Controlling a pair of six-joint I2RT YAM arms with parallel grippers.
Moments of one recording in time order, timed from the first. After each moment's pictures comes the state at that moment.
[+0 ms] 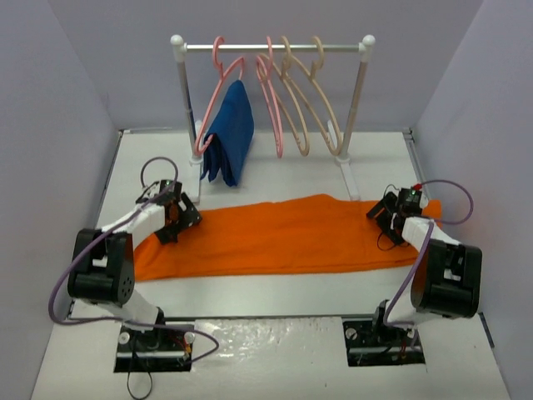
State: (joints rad) left arm -0.12 1.56 0.87 -0.47 -0.13 -0.74; right arm -0.23 1.46 0.64 -0.11 -0.05 0.60
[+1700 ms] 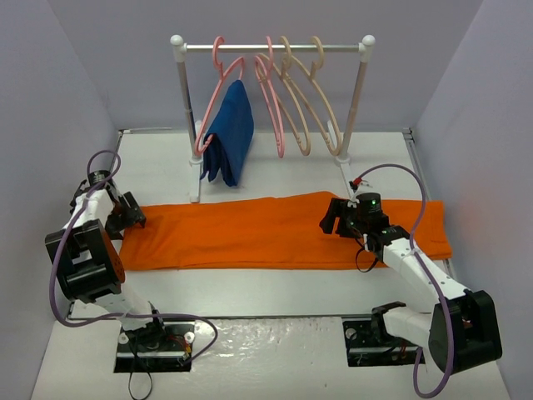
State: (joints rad) left arm 0.36 1.63 1.12 -0.71 0.00 -0.25; right arm 0.26 1.12 0.57 -0.16 -0.13 0.39
